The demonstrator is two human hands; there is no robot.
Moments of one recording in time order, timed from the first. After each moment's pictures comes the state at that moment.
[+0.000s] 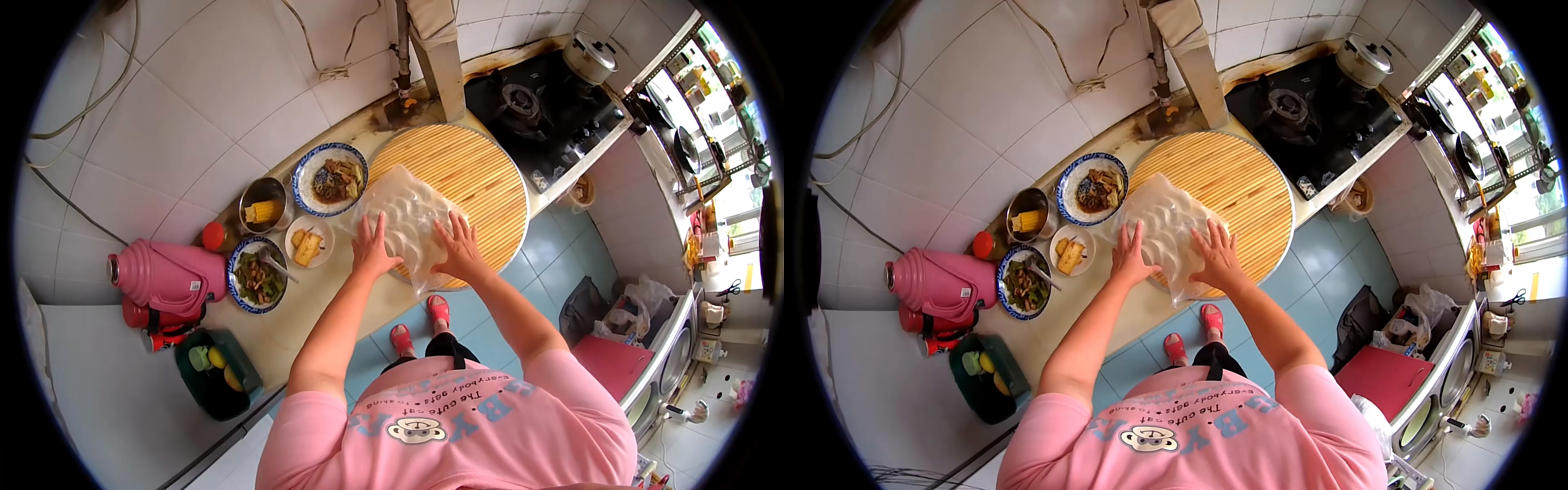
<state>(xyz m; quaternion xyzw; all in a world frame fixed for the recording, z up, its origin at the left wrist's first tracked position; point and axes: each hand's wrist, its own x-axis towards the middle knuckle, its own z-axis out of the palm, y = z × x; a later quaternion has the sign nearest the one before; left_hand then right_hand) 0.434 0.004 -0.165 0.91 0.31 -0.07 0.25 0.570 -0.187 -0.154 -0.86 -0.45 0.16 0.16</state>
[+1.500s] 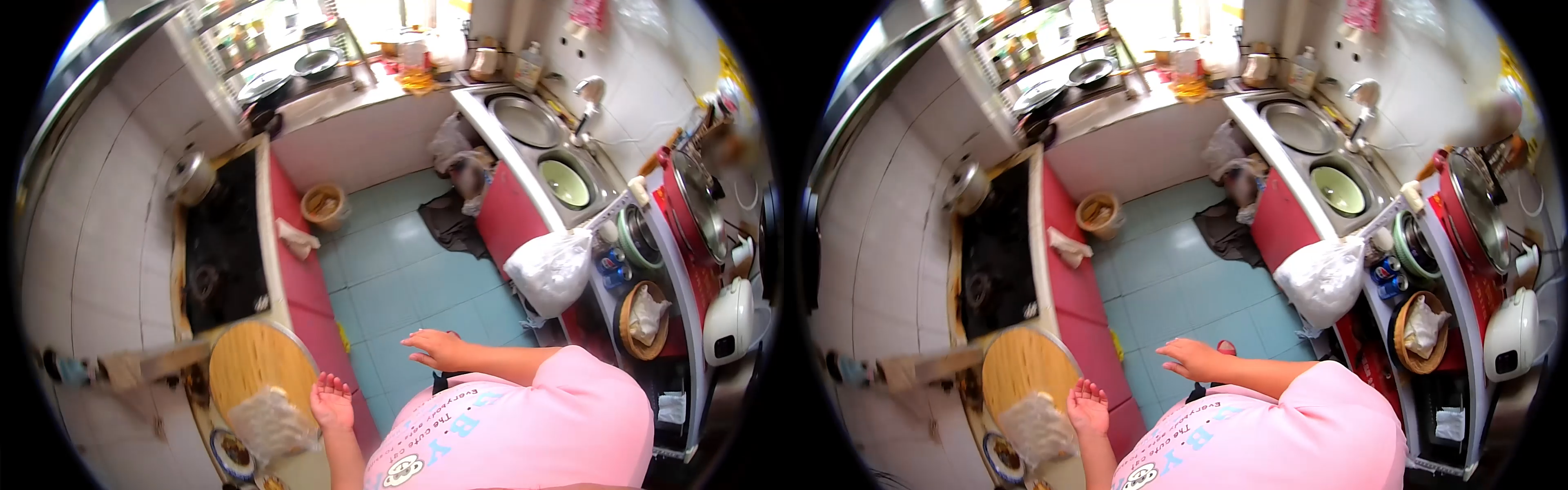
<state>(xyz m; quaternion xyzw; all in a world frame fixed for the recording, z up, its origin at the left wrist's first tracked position) 0.500 -0.342 -0.072 0.33 0.29 -0.17 0.88 0.444 -0.639 -0.067 -0.90 -0.11 -0.01 0.41</state>
